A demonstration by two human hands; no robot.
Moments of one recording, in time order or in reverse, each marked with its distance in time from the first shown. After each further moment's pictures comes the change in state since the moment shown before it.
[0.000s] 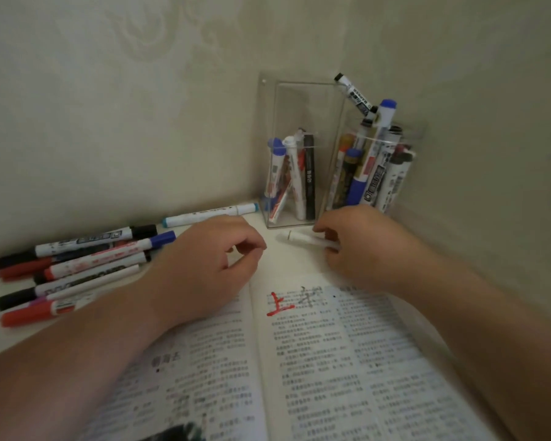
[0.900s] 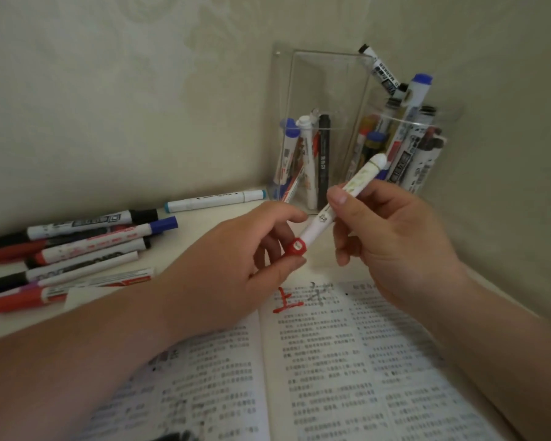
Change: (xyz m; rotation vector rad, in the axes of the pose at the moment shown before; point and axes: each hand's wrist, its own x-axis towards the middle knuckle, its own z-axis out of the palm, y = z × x) left_hand -0.002 0.026 0.011 -0.273 -0.033 0.041; right_hand -0.019 -0.022 0.012 1.374 0.289 0.026
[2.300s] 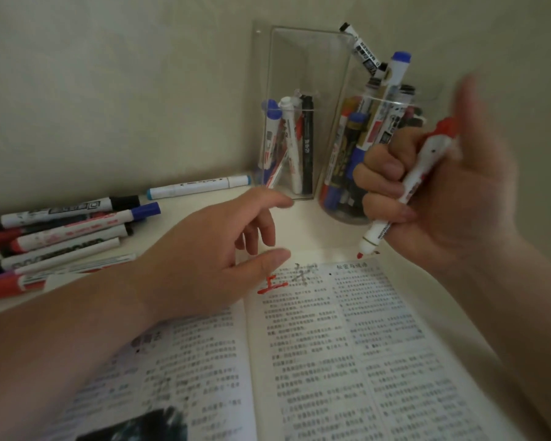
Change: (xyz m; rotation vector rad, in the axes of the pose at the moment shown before) left_hand -0.005 -0.005 -0.005 0.117 -0.116 0.005; right_hand 0.004 -0.033 -0.034 0.552 -0.142 0.128
